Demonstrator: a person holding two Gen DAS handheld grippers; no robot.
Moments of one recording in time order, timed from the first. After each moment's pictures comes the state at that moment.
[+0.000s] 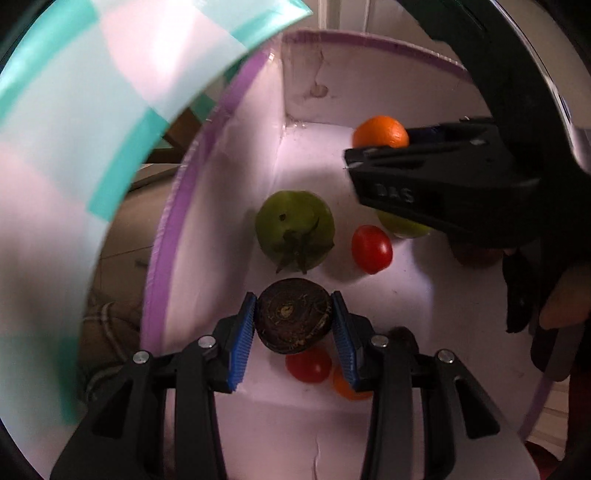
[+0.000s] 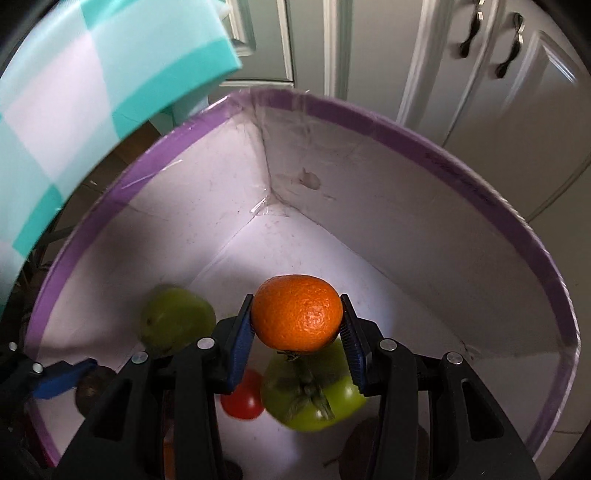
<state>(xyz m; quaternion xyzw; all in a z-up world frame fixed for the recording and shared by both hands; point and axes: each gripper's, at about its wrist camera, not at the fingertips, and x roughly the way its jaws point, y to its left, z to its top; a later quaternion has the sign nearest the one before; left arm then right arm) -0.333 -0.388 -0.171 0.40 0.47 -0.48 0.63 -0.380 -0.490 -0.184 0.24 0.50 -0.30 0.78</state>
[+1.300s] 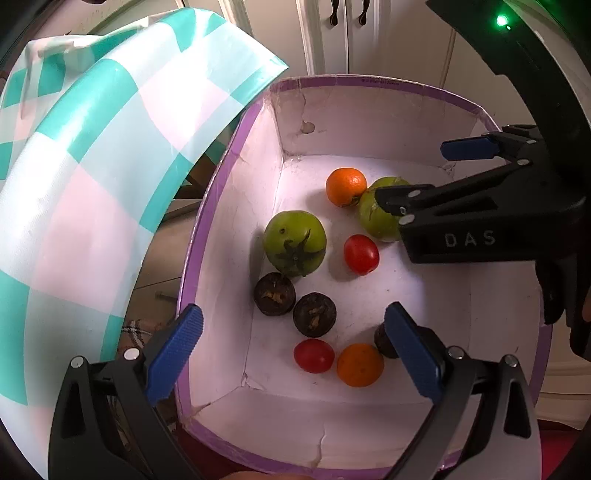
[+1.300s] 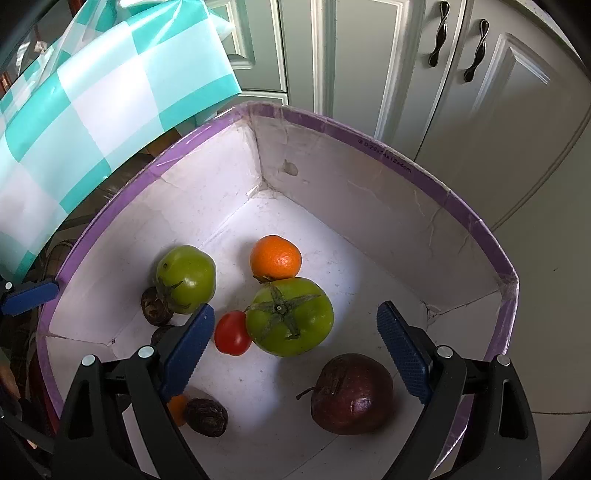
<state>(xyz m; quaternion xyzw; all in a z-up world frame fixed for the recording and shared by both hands) -0.370 -0.361 -0.136 0.40 0.39 -0.49 0.66 -0.442 -0.466 -0.144 0.23 0.49 -0.31 0.78</state>
